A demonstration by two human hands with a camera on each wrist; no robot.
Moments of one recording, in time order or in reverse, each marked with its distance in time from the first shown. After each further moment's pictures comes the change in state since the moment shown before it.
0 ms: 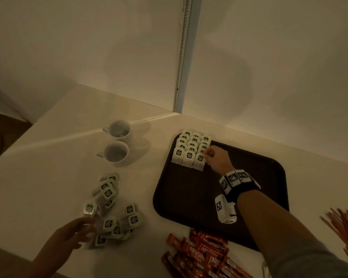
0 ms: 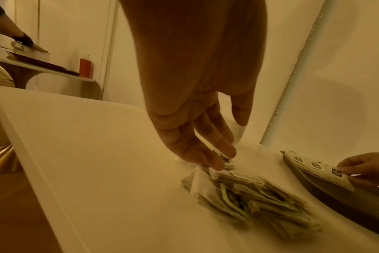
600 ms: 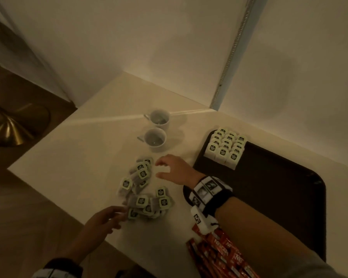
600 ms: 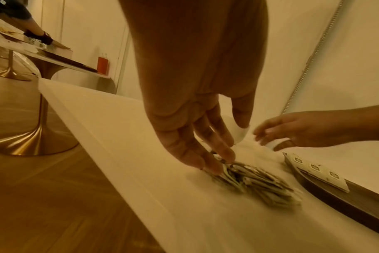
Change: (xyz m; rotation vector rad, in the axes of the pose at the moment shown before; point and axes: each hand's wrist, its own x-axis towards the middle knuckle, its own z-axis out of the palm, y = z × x) left_hand -0.028 -0.028 0.002 -0.027 -0.038 -0.030; right_hand -0.084 -0.135 0.137 -0.163 -0.607 -0.577
